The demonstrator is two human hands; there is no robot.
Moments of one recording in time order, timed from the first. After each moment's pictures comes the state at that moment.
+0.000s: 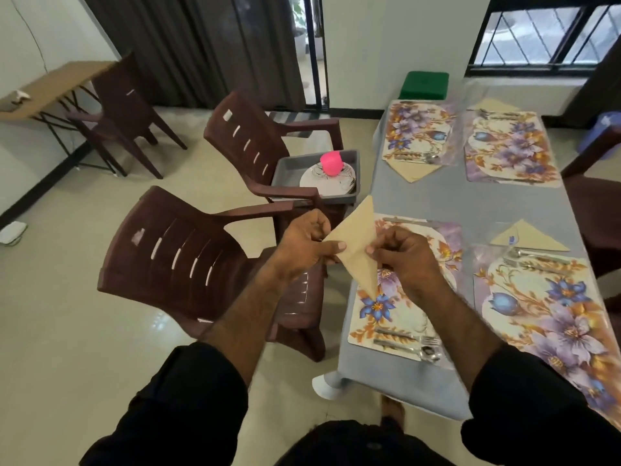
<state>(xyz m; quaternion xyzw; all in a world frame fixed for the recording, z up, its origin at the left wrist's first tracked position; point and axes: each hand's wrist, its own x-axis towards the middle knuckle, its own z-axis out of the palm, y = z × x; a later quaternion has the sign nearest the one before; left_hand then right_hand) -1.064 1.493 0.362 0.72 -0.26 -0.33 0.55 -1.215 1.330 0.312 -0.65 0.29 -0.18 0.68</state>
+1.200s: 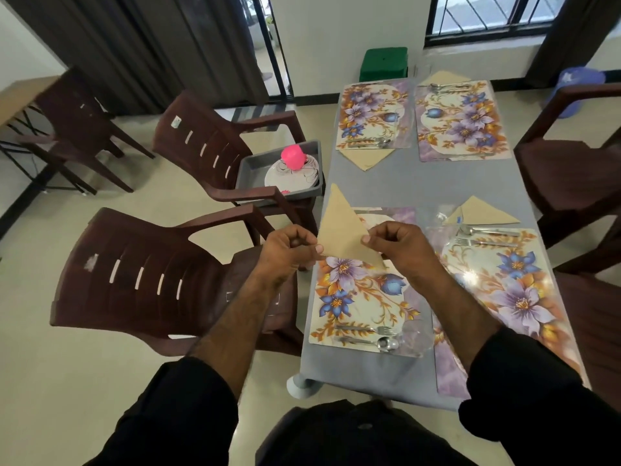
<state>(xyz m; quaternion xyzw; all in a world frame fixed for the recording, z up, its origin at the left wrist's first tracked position) -1.102 1.411 0.314 0.71 -0.21 -0.36 0.56 -1.280 1.222 0.291 -0.64 0.33 -0.18 0.67</state>
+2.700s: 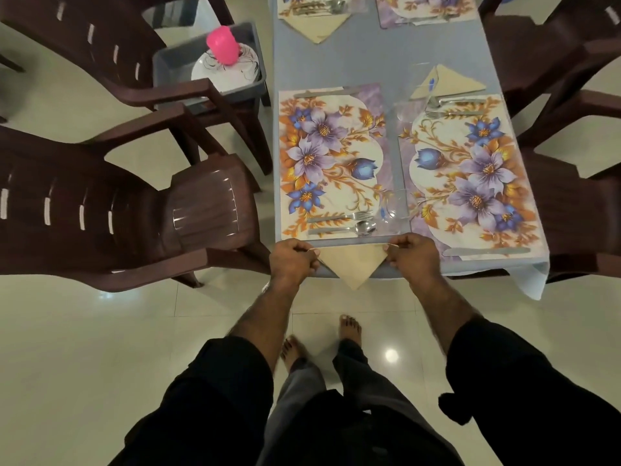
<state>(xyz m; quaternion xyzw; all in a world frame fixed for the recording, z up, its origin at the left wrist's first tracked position) -1.235 1.508 0.098 0.81 -0.01 -0.42 0.42 -1.442 1.358 0.097 -0.56 0.64 -0.12 0.51</state>
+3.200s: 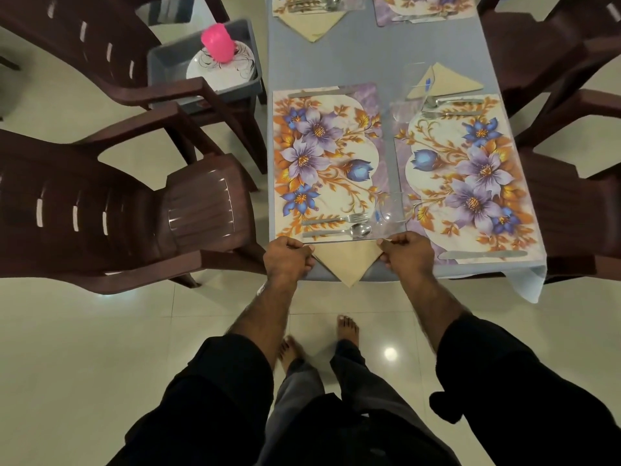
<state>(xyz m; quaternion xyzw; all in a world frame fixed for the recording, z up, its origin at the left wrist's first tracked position) -1.232 1.493 0.089 0.82 0.03 -0.39 0.42 -1.429 1.348 0.091 -0.52 0.69 -0.13 0.49</state>
